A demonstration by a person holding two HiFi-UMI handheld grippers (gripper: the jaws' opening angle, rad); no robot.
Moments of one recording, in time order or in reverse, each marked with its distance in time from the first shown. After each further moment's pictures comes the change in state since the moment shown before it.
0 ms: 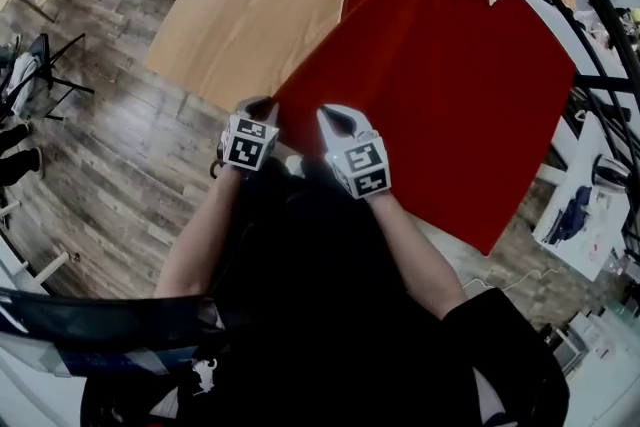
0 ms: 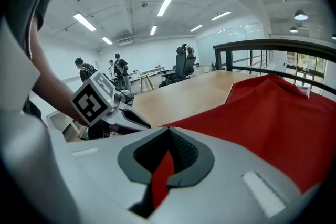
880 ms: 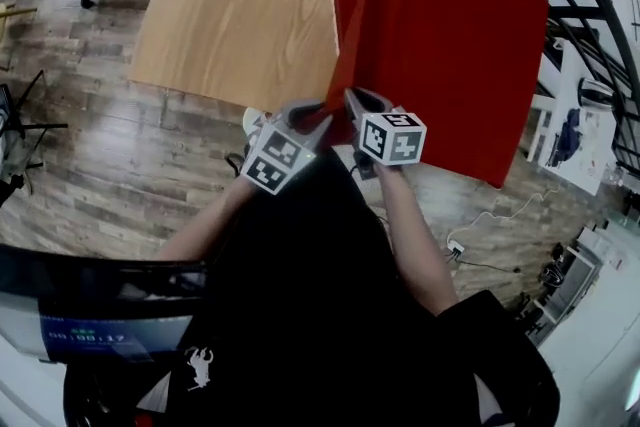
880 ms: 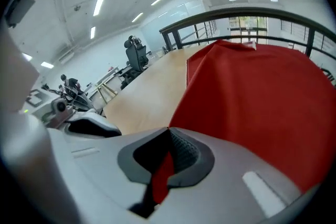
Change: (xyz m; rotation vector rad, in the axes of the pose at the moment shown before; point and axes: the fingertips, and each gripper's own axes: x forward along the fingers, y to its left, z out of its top) left arm -0.077 -0.101 0.033 0.230 -0.191 -0.580; right arm -0.013 -0.006 -0.028 0.551 0.114 -0.315
